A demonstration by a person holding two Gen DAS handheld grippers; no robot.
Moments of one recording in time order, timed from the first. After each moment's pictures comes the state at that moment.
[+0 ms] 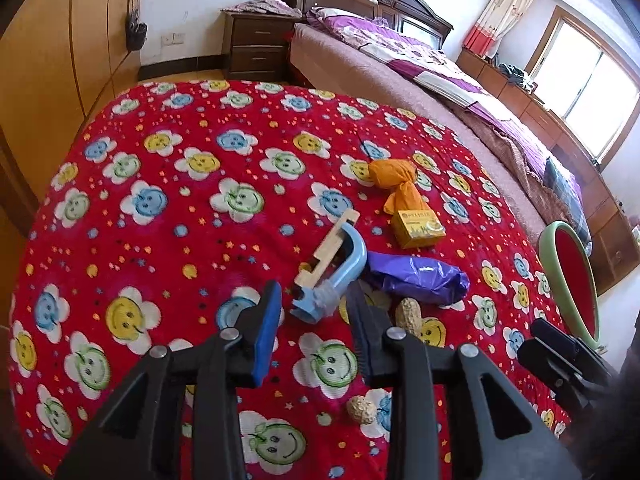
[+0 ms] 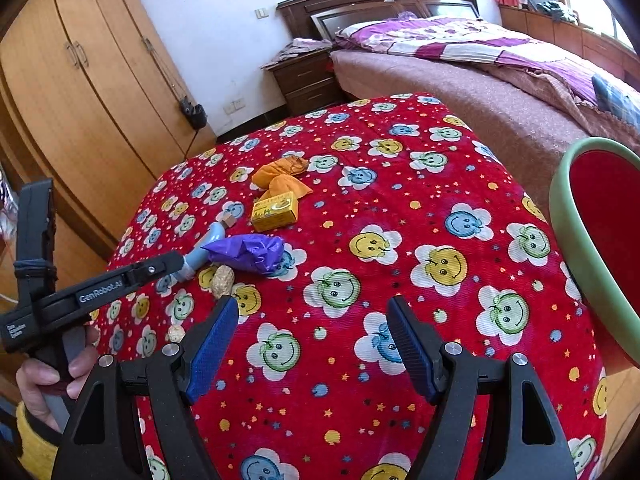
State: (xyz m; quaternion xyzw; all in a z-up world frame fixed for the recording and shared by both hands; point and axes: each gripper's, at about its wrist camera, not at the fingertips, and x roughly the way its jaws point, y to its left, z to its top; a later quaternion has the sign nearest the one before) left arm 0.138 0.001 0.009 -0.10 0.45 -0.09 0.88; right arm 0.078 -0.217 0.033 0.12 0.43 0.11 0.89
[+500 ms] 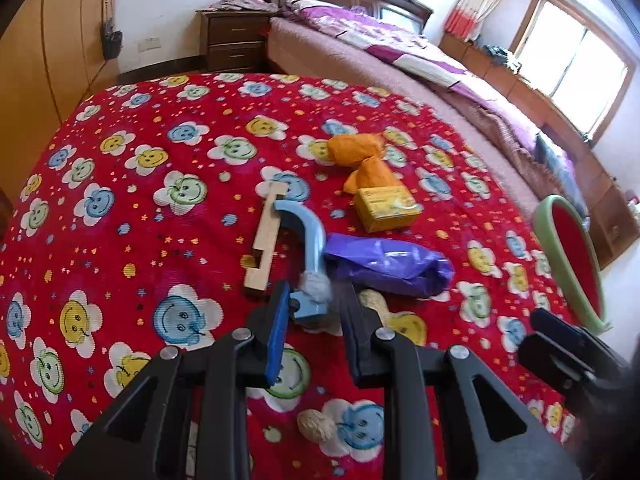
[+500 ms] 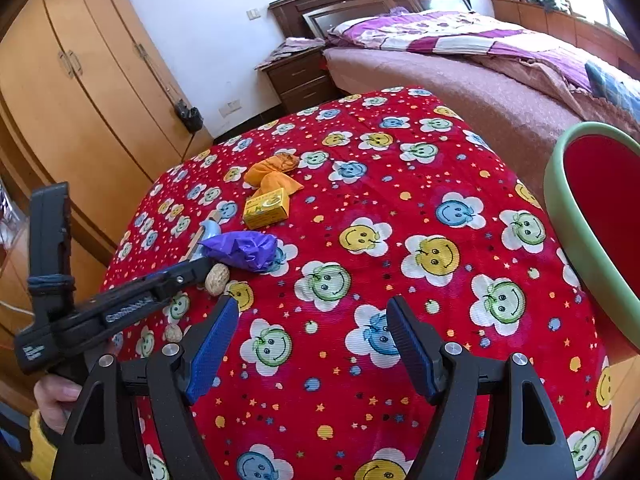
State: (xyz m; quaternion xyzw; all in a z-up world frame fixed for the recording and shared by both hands) left arm 0.145 -0.035 -0.005 -0.07 0.46 -0.11 0.88; right arm 0.076 -0.226 0.029 0.13 0.43 0.10 0.89
